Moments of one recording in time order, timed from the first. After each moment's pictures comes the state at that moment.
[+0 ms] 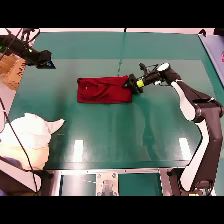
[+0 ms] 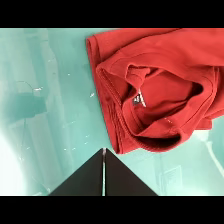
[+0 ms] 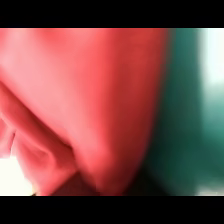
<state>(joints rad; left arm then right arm) 0.13 -1.79 2.03 1.10 -1.53 -1.34 0.08 -2.14 1.81 -0.66 1.29 1.51</state>
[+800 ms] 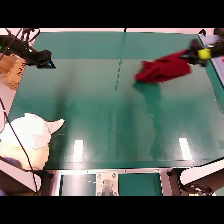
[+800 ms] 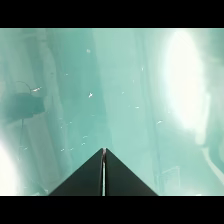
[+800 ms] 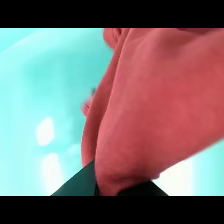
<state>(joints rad) 0.13 -1.79 2.03 1.09 -1.53 -1.35 -0.40 -1.73 1.97 -0.98 1.44 1.68</state>
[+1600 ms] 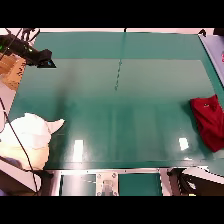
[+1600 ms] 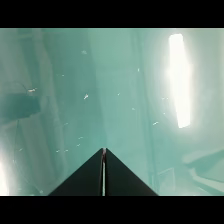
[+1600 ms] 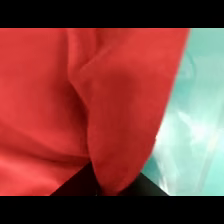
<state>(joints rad) 0.13 -1.79 2.03 1.07 -1.53 -1.36 -1.15 -1.27 0.83 -1.47 1.04 2.01</state>
